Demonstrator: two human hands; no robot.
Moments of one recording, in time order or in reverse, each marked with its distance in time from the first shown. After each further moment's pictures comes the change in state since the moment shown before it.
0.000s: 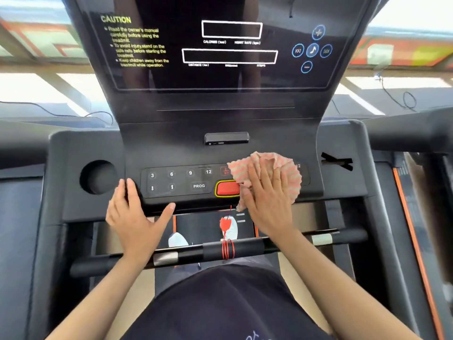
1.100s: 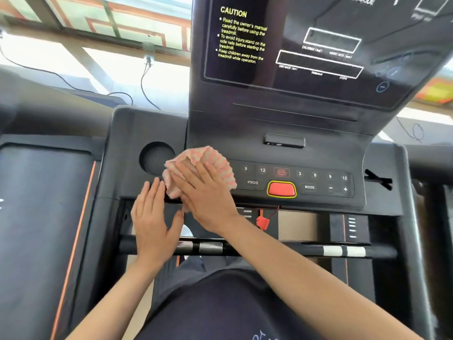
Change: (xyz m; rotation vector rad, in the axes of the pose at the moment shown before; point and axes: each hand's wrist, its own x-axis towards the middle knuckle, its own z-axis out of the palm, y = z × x) left_hand -0.011 -0.075 -0.040 -0.255 -0.042 0.096; right_hand 0.042 -0.227 0.036 -0.118 -0.003 -0.631
